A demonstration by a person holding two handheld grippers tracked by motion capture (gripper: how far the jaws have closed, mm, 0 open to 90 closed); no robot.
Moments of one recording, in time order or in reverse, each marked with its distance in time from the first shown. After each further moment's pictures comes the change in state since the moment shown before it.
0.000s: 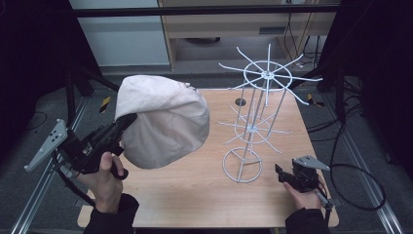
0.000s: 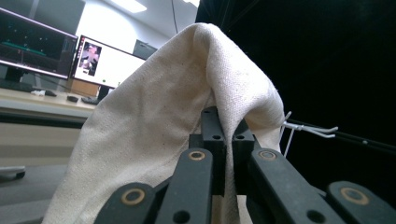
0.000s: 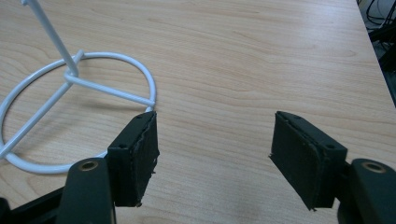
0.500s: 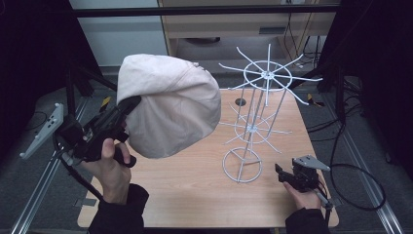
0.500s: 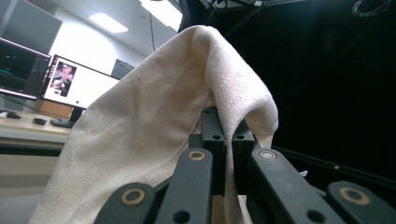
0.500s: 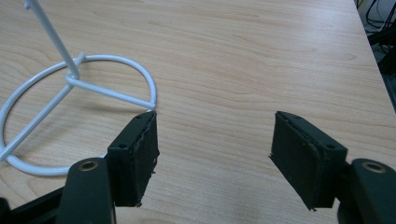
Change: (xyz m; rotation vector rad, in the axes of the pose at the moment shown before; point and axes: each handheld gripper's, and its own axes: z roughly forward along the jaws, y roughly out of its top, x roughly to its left) left arm -0.015 0.022 0.027 -0.095 -0.086 -0.042; right arm 0.000 0.000 0.000 -0.011 0.001 -0.003
